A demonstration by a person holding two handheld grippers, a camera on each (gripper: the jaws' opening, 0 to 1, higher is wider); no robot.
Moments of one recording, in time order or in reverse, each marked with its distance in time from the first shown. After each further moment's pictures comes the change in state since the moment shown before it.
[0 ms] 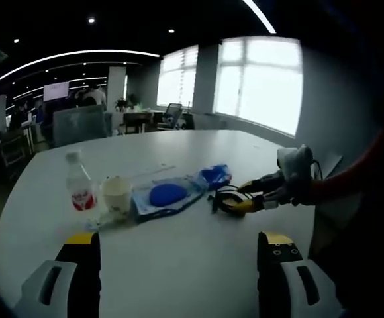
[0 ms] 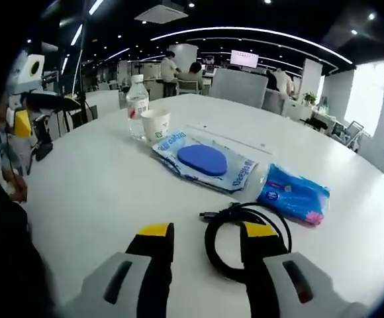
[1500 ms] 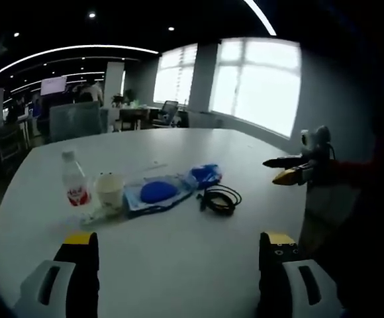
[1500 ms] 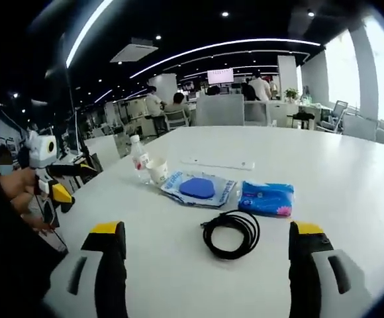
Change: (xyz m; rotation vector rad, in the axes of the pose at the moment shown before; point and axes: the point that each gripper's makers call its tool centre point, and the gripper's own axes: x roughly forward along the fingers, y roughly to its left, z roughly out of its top) left arm -0.019 -0.016 0.002 -0.023 0.032 -0.034; right arm -0.105 -0.026 0.038 0.231 -0.124 0.012
